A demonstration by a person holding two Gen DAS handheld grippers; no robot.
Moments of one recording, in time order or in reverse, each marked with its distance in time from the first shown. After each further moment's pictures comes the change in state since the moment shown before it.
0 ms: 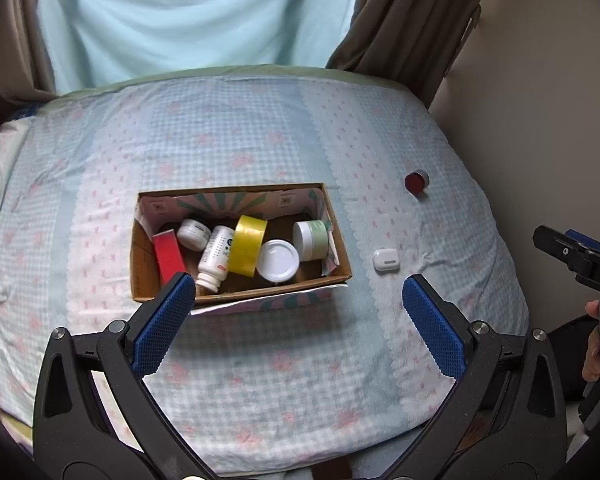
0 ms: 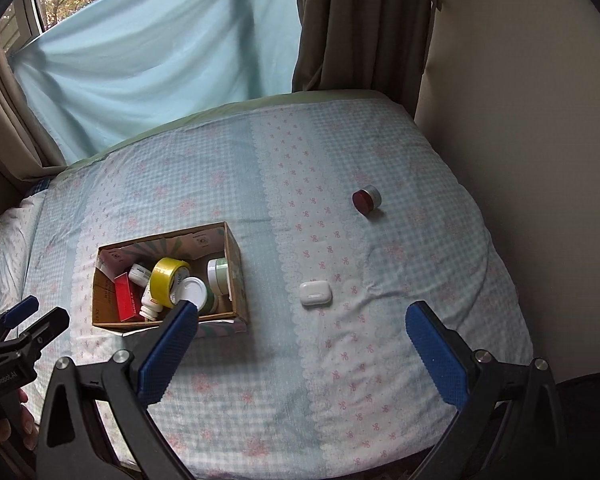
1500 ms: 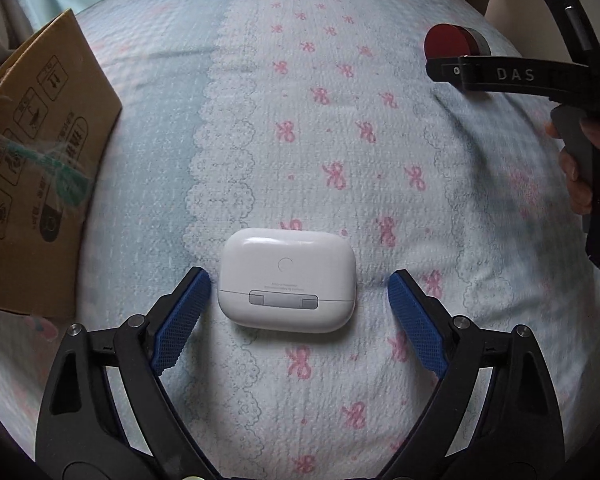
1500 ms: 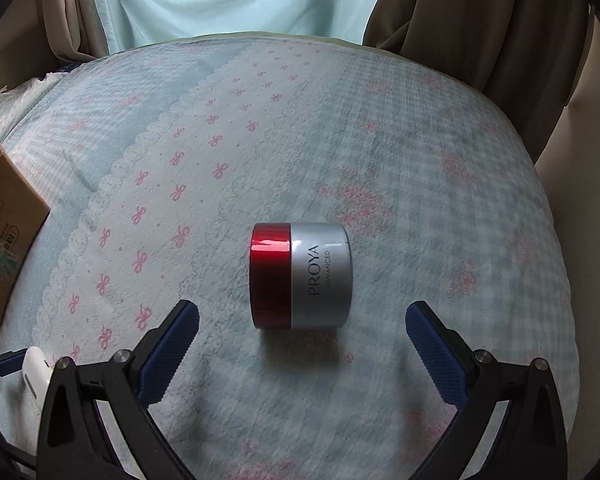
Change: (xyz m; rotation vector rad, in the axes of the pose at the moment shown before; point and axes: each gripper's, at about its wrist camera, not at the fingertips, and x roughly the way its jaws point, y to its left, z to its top) left arm 0.389 -0.197 -0.069 -0.071 0.100 0.201; right arm 0.406 -0.135 0.091 -0.510 -0.070 0.221
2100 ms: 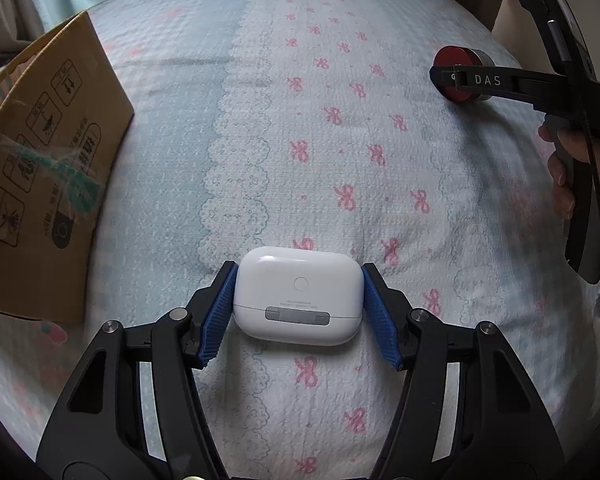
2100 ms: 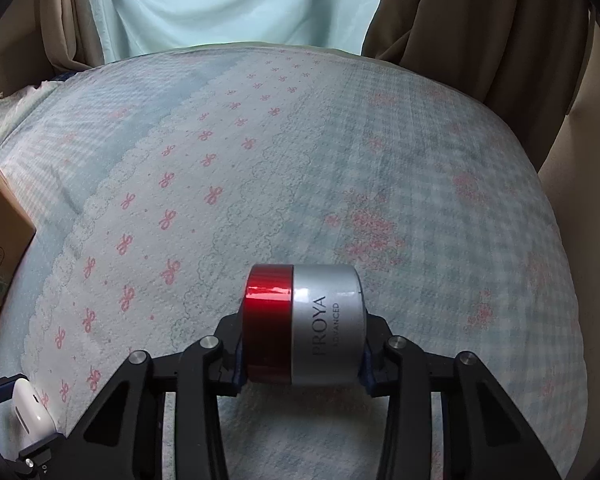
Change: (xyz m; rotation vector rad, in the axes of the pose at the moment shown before) left arm -0.006 0.004 0.006 -0.039 -0.009 -0.003; right arm 0.013 0.002 0.016 0.022 -0.030 -0.013
